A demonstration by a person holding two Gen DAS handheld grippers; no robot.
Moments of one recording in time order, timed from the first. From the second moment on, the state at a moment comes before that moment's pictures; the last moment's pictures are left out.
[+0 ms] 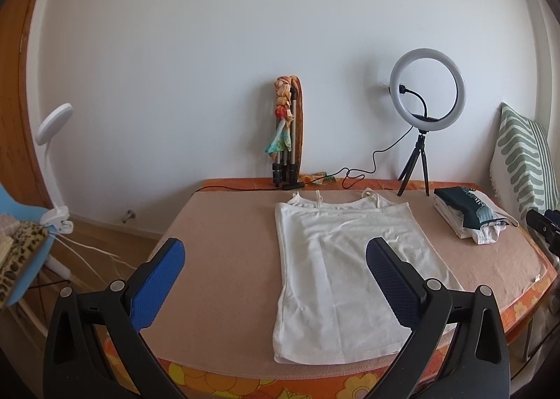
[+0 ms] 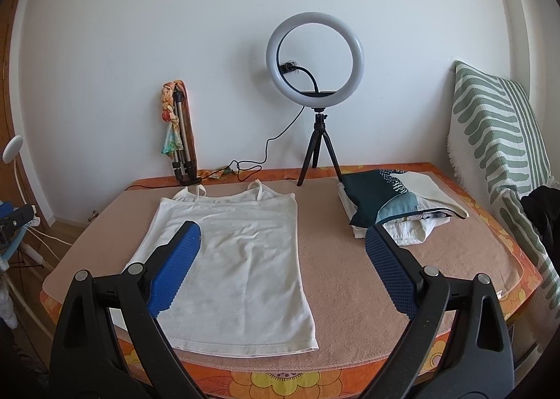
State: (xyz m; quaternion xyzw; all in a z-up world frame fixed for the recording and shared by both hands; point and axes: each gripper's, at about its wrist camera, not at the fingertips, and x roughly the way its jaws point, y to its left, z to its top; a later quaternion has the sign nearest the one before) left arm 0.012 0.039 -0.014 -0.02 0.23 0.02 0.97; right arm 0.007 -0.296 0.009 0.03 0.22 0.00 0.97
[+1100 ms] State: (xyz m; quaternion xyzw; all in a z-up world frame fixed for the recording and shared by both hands) left arm 0.093 0.074 -0.199 -0.18 0.49 -0.12 0.84; right arm 0.367 -0.021 -0.125 -0.01 0.52 0.21 0.83
